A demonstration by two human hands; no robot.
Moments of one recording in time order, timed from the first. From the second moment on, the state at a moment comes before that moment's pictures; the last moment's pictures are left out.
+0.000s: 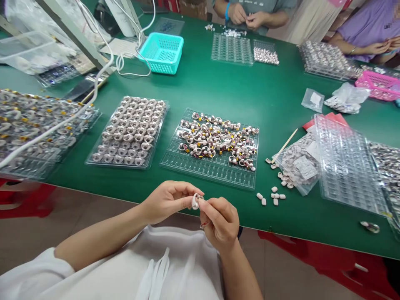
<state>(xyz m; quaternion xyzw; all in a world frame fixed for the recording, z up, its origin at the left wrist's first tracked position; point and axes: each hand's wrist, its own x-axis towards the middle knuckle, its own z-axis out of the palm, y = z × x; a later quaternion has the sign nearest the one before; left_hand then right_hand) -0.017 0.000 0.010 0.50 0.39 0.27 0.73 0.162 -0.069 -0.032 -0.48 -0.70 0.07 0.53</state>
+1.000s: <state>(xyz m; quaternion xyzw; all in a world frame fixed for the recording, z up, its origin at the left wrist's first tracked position) -0.011 -0.004 0.005 0.73 0.31 0.39 0.48 0.136 -0.072 -0.018 -0.58 -0.57 0.17 0.55</state>
